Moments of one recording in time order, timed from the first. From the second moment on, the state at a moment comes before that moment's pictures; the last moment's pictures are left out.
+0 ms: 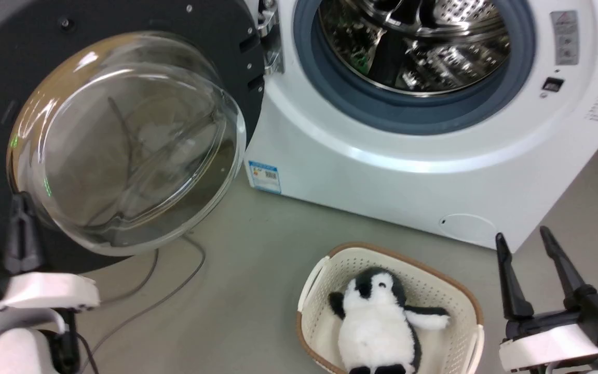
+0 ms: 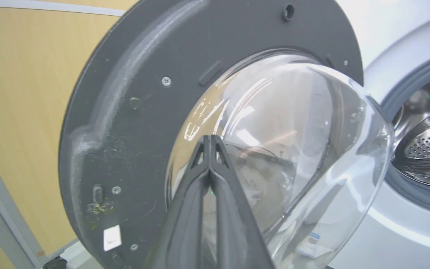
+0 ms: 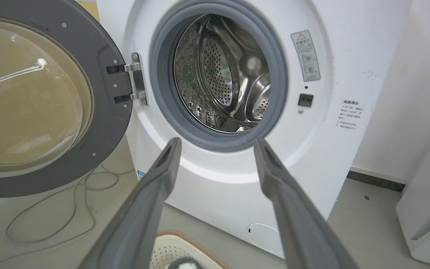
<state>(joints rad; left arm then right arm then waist) -0.27 0.10 0.38 0.23 -0.04 -0.09 -0.26 -0.02 -0.05 -0.09 0.04 0.01 0.13 -0.26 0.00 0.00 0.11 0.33</state>
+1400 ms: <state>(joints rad) -0.01 0.05 0.06 0.18 -0.07 -0.09 -0.26 0.09 -0.05 -0.13 0.00 0.07 0.13 -0.26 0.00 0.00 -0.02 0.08</state>
